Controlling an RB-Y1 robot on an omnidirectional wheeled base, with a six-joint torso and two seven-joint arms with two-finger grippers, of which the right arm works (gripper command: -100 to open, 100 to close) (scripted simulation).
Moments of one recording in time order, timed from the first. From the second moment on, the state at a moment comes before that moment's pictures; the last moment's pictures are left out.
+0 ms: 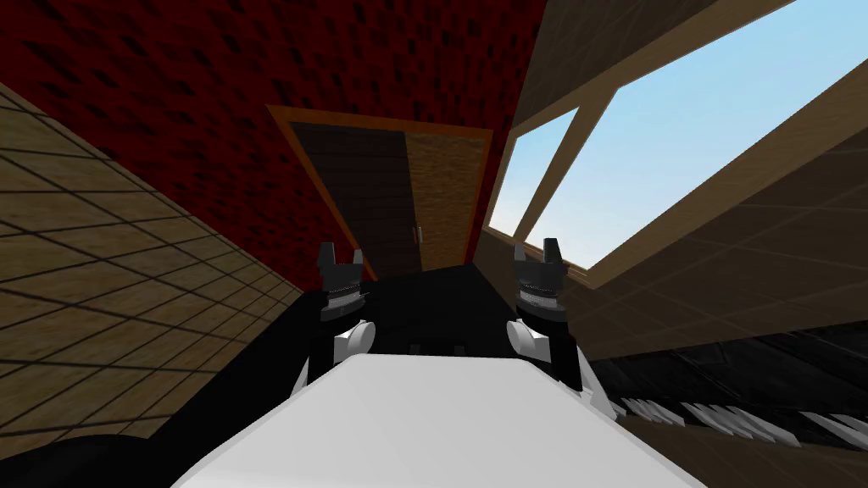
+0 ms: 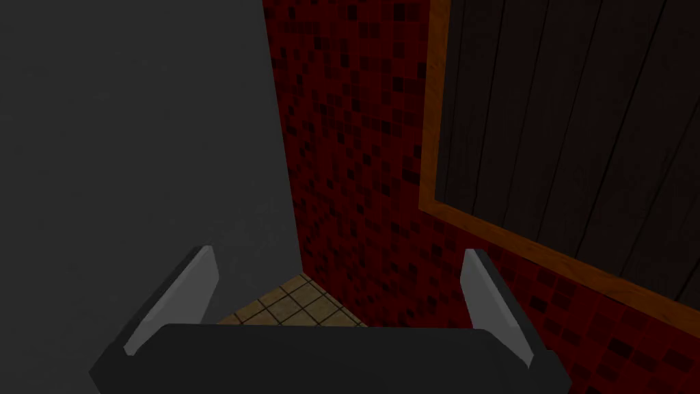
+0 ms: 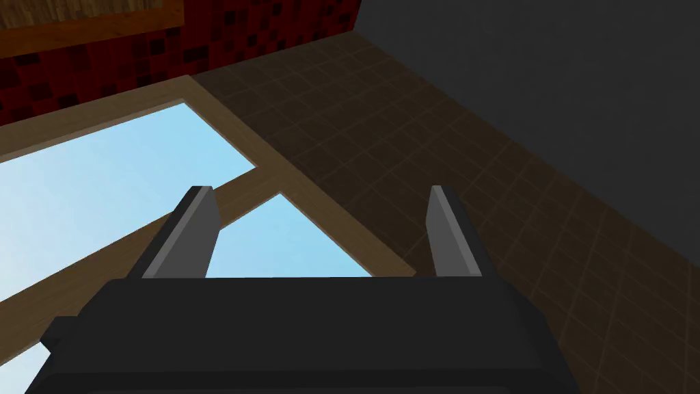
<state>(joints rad) 0.46 -0.04 -0.07 -2.33 0.00 -0.57 -0.13</state>
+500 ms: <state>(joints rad) 0.44 -0.06 -0.07 -2.23 -0.05 -0.58 -0.20</state>
